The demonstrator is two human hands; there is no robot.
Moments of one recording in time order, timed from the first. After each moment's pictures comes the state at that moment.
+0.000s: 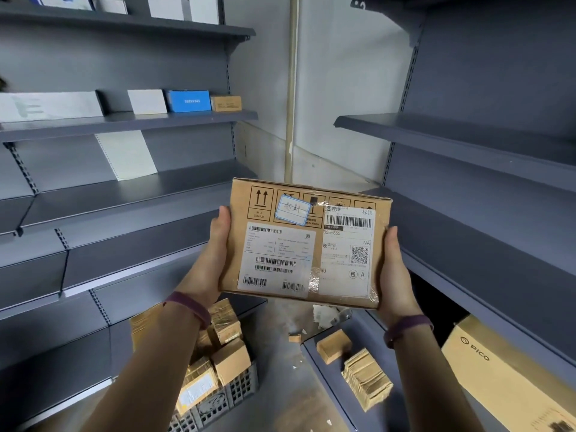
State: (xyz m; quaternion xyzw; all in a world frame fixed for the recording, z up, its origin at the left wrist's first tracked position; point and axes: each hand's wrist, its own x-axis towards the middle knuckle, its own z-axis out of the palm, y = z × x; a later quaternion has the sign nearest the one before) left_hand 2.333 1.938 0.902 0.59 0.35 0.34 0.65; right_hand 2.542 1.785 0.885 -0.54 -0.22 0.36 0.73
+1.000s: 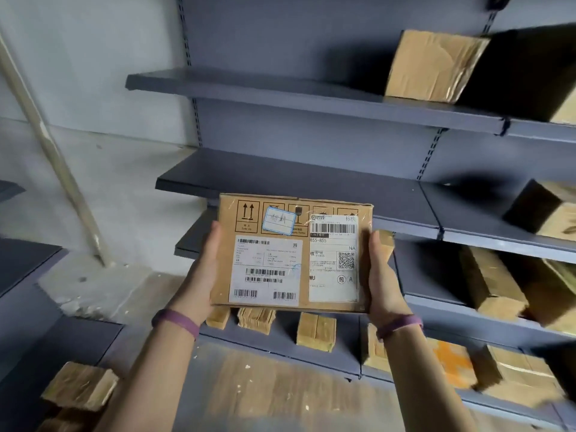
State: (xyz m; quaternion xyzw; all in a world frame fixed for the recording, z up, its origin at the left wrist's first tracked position) left_hand 2.407 1.902 0.860 0.64 0.18 -0.02 0.75; right_hand 2.438 1.654 0.861 -0.61 0.07 0.06 0.79
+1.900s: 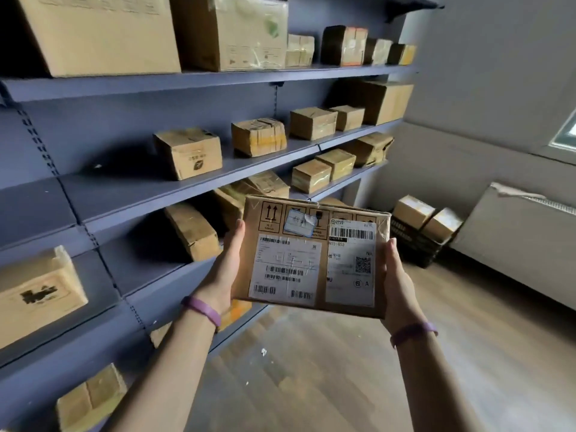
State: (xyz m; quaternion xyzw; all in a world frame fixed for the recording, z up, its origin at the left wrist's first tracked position) left_hand 2.364 1.316 0.843 0.66 -0.19 -0.38 0.62; right_hand 2.163 1.164 0.840 -0.45 0.40 -0.35 0.72
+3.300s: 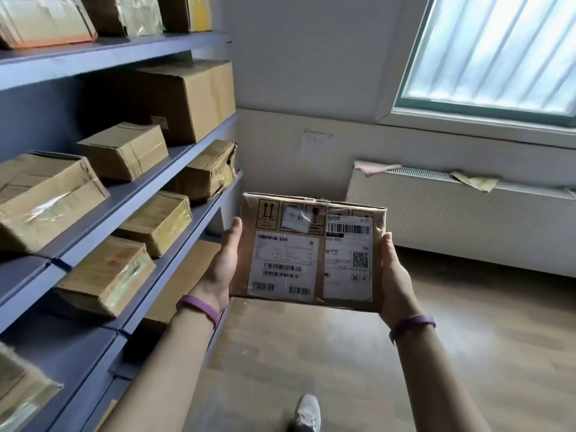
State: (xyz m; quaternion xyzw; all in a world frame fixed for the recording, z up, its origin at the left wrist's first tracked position) left_hand 2.450 0.538 0.786 0.56 -0.38 -0.54 0.50; right_hand 2.185 0.530 0.810 -0.31 0.50 -0.52 0.62
